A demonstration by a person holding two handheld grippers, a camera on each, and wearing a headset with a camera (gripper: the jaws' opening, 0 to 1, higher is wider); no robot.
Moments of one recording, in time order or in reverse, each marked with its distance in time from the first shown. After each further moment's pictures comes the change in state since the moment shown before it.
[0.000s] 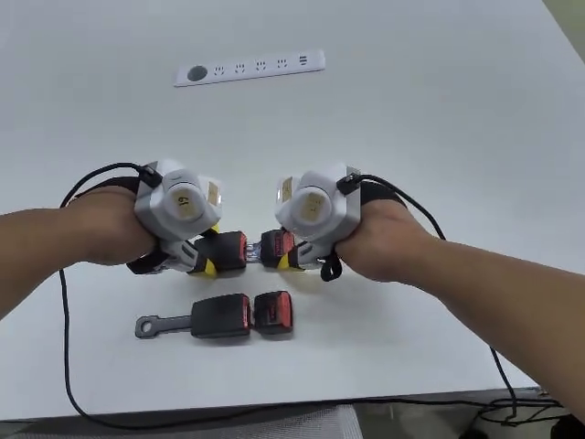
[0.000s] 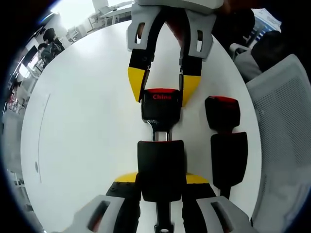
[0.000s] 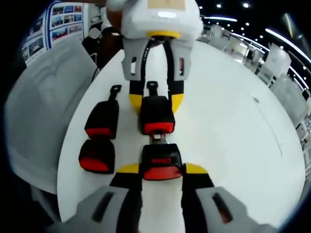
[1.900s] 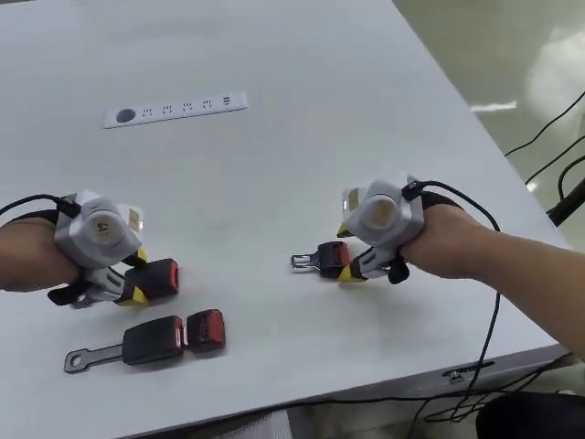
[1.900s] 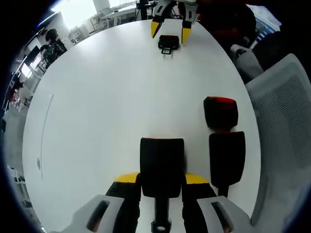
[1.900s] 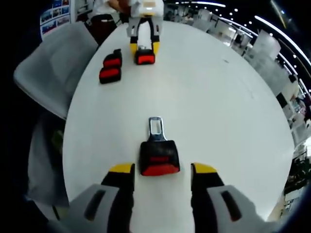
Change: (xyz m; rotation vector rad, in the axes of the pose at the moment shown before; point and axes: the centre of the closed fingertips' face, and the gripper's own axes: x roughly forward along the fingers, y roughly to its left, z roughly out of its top) left arm -0.012 -0.005 -0.002 -0.040 -0.043 0.036; right arm -0.125 -0.004 -0.148 0.076 0.165 -0.126
